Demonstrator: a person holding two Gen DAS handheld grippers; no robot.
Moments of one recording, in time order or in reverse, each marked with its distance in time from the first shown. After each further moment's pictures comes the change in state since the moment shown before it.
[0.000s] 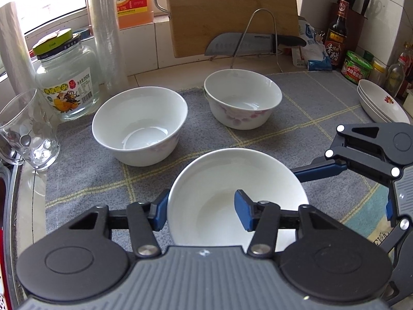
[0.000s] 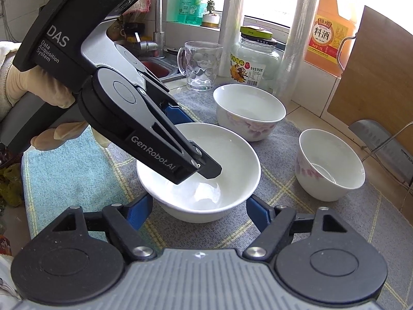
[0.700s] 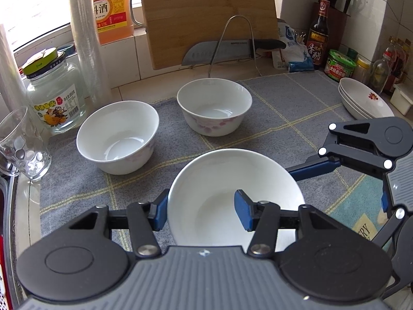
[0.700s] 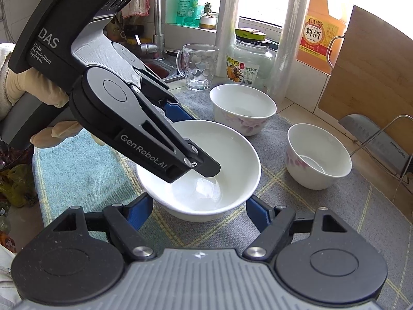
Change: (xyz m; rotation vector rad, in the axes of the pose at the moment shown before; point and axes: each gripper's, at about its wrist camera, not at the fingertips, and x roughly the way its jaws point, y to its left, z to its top) left arm -0.017 -0.031 0.003 0.045 -0.019 -0.026; right arm -0.031 -0.007 -0.011 0.024 0.008 0.007
